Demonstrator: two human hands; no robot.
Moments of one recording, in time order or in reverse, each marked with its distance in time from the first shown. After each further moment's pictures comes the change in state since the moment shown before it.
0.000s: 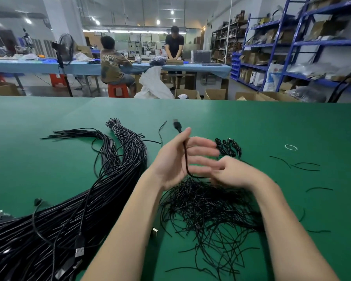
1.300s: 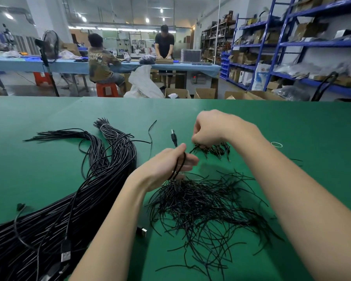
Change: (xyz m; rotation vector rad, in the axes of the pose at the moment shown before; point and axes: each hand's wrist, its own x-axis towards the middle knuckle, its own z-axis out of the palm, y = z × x) left_hand 0.007 -0.011 -0.009 0.560 0.284 -0.243; right_hand 0.021 -0.080 -0.063 -0.599 0.204 0.073
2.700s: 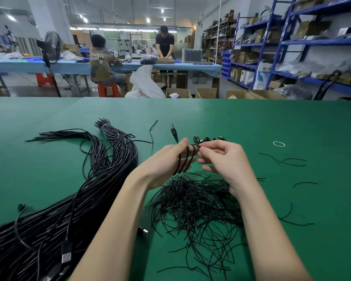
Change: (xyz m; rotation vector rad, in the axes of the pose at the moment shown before) left_hand 0.001 0.002 0.002 -0.115 -0.073 0.136; right_hand -0.057 0.001 0.086 1.453 0.345 0.206
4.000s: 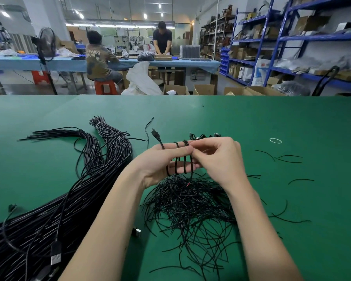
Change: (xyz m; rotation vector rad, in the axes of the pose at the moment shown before) left_hand -0.004 0.006 -0.001 -0.299 -0.019 -0.067; right_hand 0.002 0.004 -0.006 -0.282 0.007 -0.391
